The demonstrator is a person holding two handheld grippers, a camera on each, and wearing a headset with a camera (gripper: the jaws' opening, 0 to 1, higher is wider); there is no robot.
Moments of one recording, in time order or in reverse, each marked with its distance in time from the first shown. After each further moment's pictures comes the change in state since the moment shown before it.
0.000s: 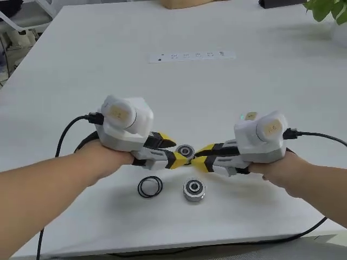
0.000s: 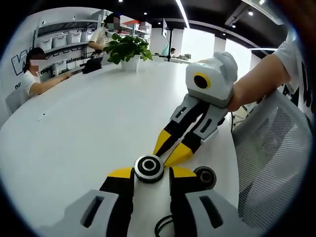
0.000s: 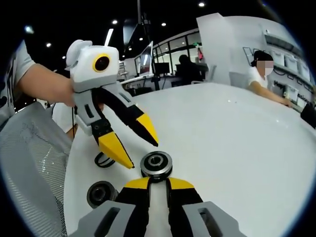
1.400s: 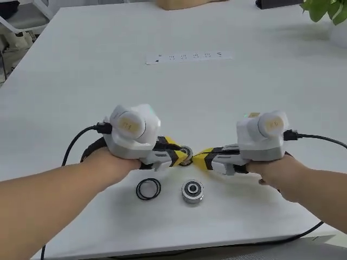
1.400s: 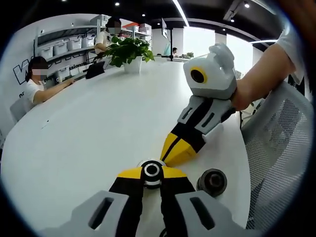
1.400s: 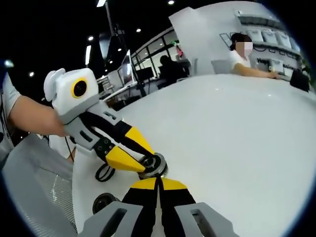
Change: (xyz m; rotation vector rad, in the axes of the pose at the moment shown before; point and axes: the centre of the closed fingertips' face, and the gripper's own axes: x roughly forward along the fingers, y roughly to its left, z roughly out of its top) left arm 0.008 0.003 0.002 0.059 -0.018 0.073; right arm -0.003 -0.005 0.001 0.289 -0.055 -0.027
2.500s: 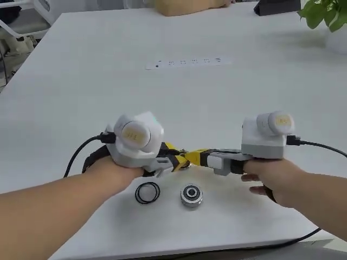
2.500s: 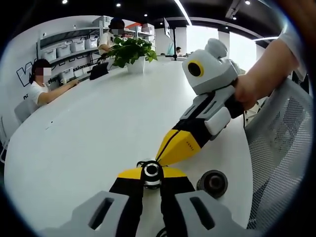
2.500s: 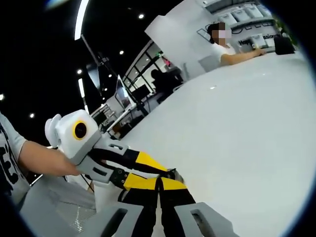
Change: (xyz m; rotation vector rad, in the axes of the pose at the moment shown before) left arm 0.002 -0.001 0.000 0.011 0.004 0.049; right arm -0.006 0.024 0.025 0.215 -0.129 0.103
